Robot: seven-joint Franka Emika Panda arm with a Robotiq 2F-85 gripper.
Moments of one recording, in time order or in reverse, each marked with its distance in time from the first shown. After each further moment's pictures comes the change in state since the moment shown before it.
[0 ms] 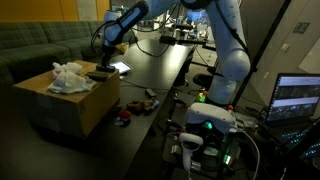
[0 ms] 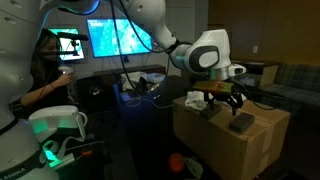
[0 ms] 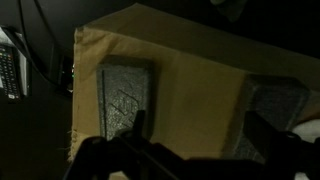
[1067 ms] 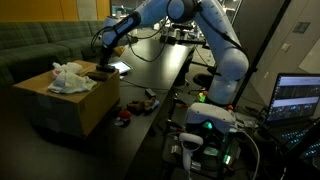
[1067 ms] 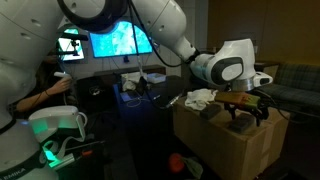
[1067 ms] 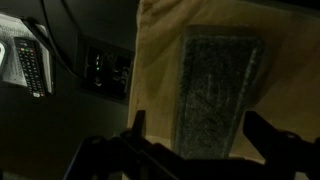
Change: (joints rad) arm -0.093 0.217 0.021 0.276 0.000 -0.003 -0.004
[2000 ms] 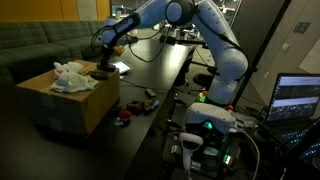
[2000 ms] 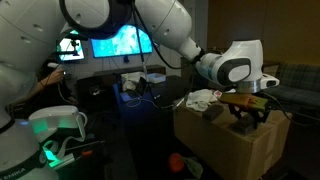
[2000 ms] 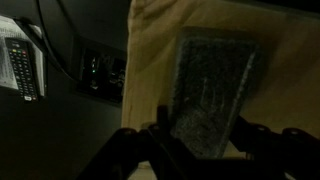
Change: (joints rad) arm -0.051 0.049 0.048 0.085 0.003 -0.074 -0.047
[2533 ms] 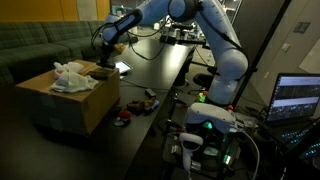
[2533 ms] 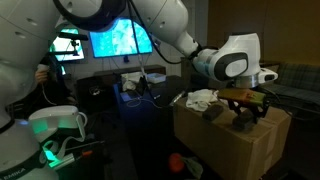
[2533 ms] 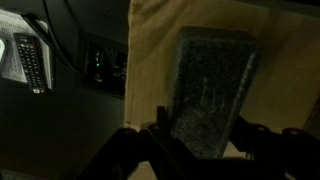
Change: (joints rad) arm -0.001 -0.064 -0.001 -0.072 0.001 0.046 0.019
